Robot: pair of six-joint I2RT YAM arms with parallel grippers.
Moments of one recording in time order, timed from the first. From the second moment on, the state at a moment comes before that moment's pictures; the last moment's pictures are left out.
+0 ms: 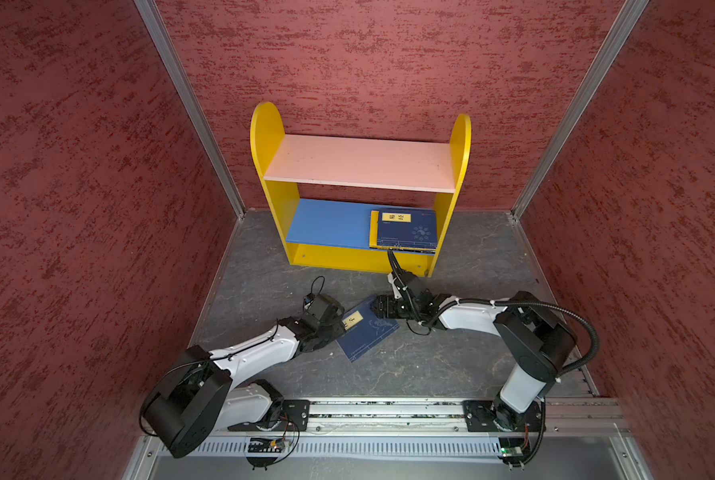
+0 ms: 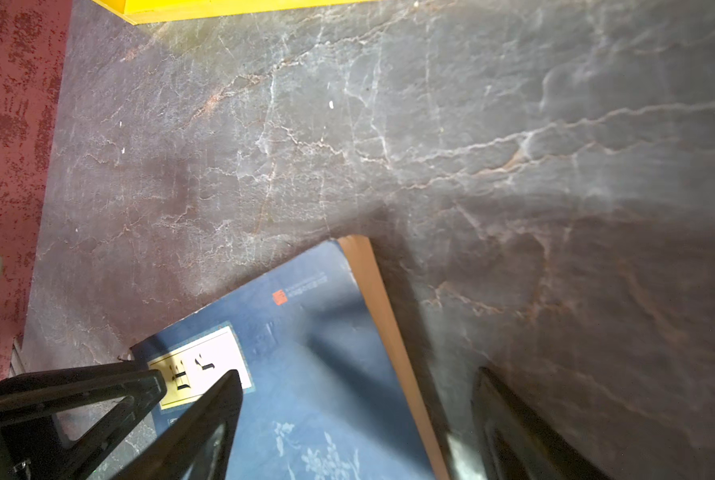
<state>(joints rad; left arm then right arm) -0.63 1.23 0.48 -0.27 -0.03 -1.10 0.74 1.74 0.84 0.08 -0.17 0.70</state>
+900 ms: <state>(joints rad) -0.70 1.11 0.50 -0.16 -0.06 -0.98 0.74 1.73 0.86 0.09 -0.18 0.70</state>
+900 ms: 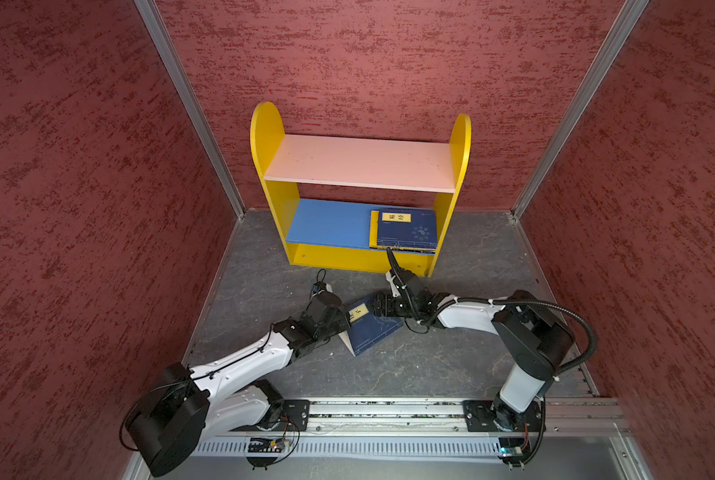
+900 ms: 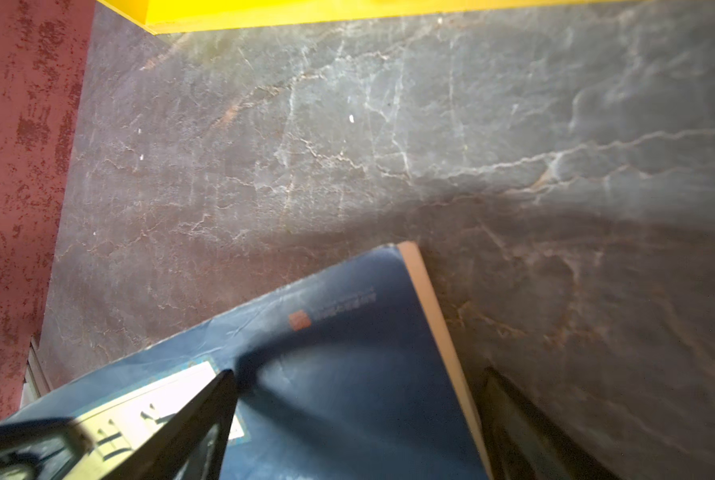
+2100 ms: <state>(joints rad) -0.50 1.23 0.47 0.07 0.29 -1.26 0.54 1.61 0.47 0.60 -0.50 1.26</state>
